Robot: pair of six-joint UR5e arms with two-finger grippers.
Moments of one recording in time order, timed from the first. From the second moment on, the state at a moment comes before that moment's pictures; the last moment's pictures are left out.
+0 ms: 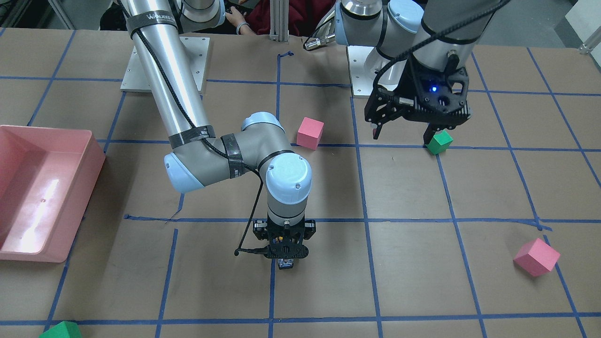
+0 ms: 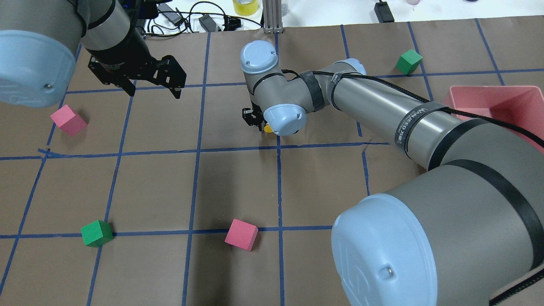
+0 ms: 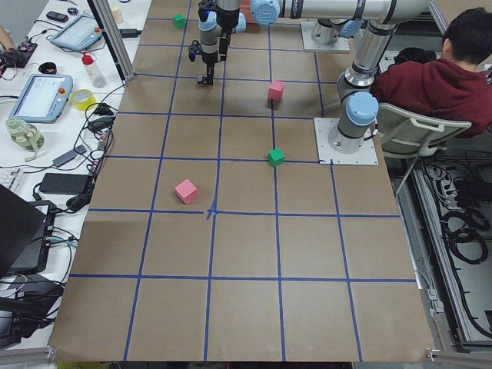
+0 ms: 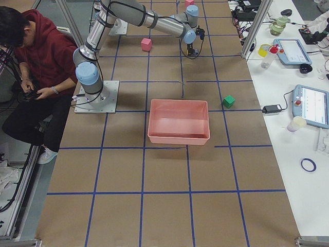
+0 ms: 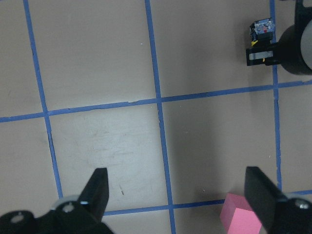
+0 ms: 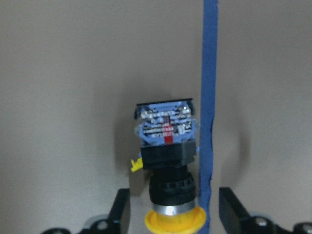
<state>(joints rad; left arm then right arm) -1.60 -1.61 -1.59 -1.43 1.58 0.06 1.97 -0.88 1.42 -2.17 -1.61 0.39</state>
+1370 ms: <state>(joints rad) -1.91 -1.88 -2.03 -0.32 1.75 -0.45 1.74 -1.37 1.64 -1.97 -1.62 0.36</state>
